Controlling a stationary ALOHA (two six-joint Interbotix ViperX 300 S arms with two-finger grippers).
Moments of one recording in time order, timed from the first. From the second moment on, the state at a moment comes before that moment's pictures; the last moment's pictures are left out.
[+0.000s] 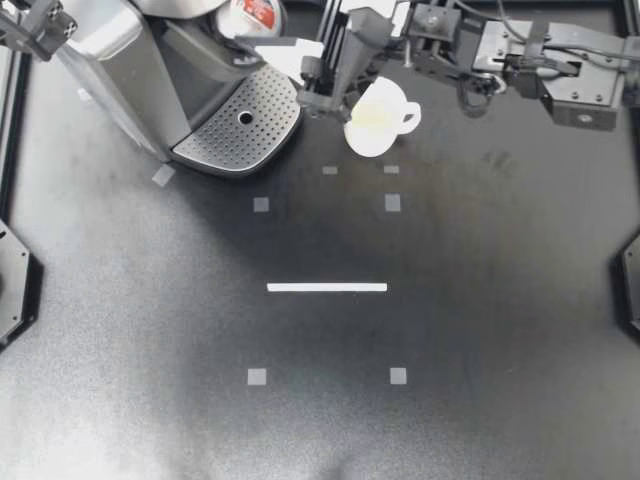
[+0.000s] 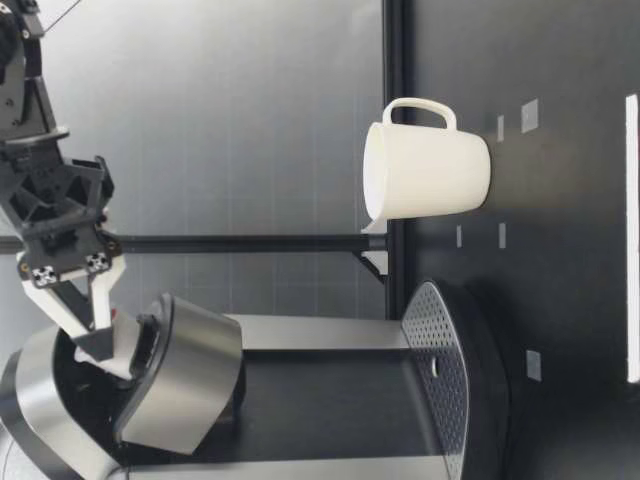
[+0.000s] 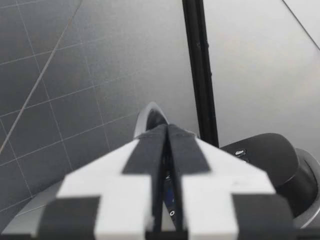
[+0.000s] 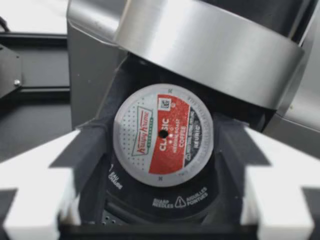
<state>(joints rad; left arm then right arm) 0.28 -0.73 0.76 1.82 0.70 -1.61 -0.35 0.04 0.31 -0.08 -0.17 -0.18</state>
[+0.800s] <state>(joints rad) 0.28 -0.73 0.78 1.82 0.70 -1.62 -0.35 0.00 0.34 -0.07 -0.18 -0.17</state>
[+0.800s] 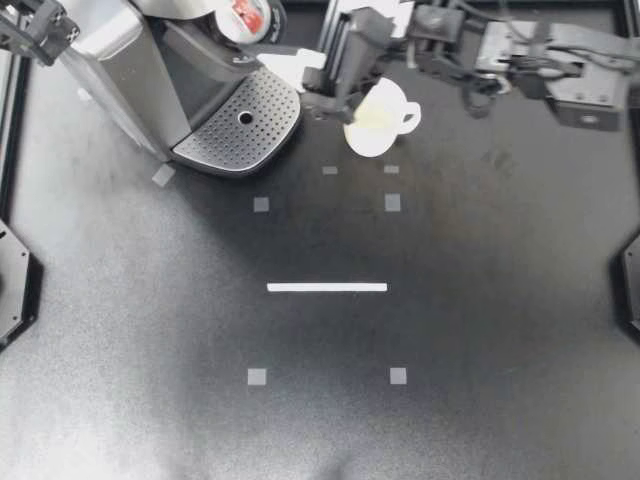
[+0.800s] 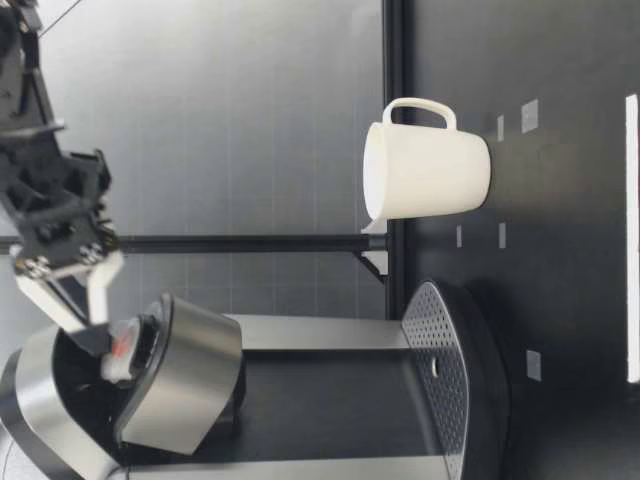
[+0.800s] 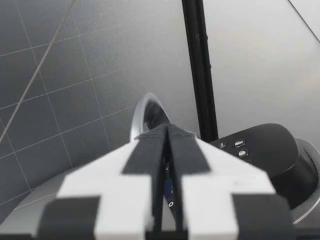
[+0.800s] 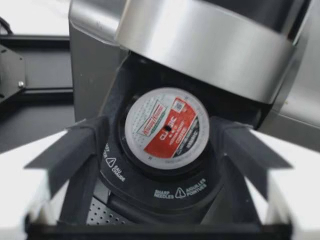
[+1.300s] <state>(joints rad) 0.29 -0.73 0.81 1.83 0.87 -1.63 -0.34 -0.17 0.51 -0.06 -0.26 -0.14</state>
